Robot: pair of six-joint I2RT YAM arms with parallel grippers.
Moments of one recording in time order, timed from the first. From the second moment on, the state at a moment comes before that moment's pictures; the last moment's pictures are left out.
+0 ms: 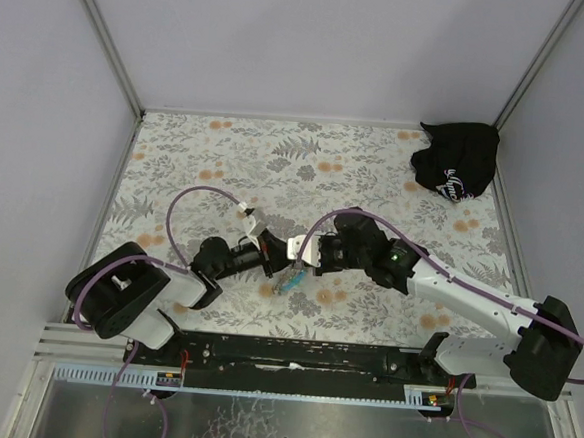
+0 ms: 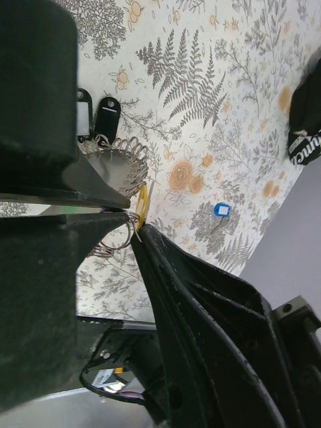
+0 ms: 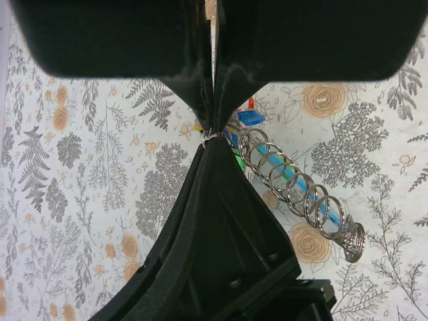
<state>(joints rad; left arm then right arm) -0.65 1.47 0.24 1.33 0.49 -0.43 0.91 1.24 0.90 -0.33 -0.27 -0.80</state>
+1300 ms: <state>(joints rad) -0.76 1.46 0.13 1.51 0.12 -0.50 0.93 1.21 0.83 -0.19 -0.23 -0.76</state>
